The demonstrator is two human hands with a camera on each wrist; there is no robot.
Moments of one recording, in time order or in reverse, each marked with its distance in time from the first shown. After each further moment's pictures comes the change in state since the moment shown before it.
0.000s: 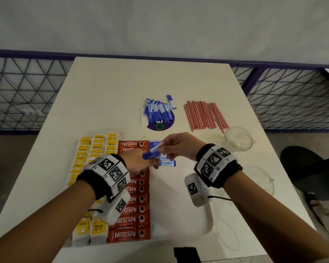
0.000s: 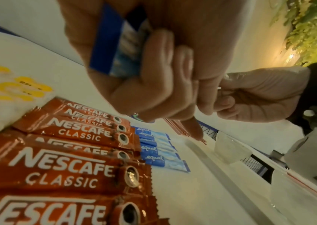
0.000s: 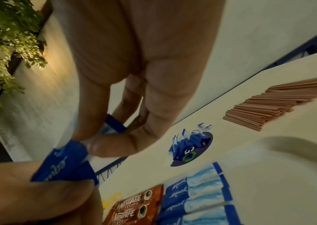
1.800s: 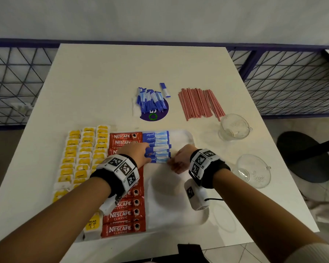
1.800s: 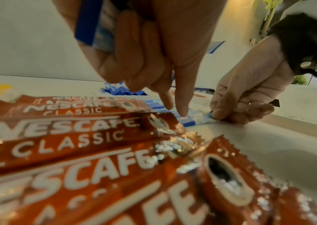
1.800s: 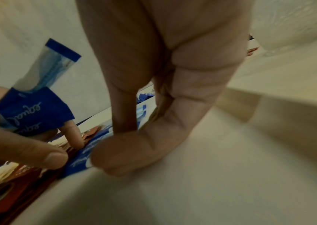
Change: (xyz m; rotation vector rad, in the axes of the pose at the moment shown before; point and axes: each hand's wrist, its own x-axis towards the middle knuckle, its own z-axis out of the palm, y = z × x) left_hand 0.027 0.005 0.025 0.388 0.196 -0.033; right_hand 0.020 0.068 0.007 0.092 0.149 0.614
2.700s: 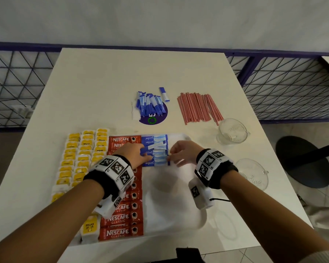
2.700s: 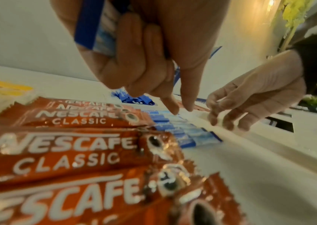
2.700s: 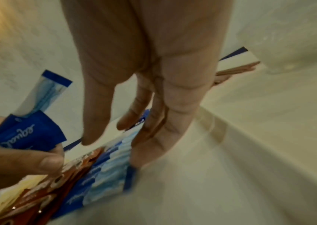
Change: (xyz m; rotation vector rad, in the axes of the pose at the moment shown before) left_hand 0.002 -0.007 -0.003 -0.167 0.009 -0.053; right_hand -0.016 -0.005 -0.022 -0.039 -0.036 -0.338
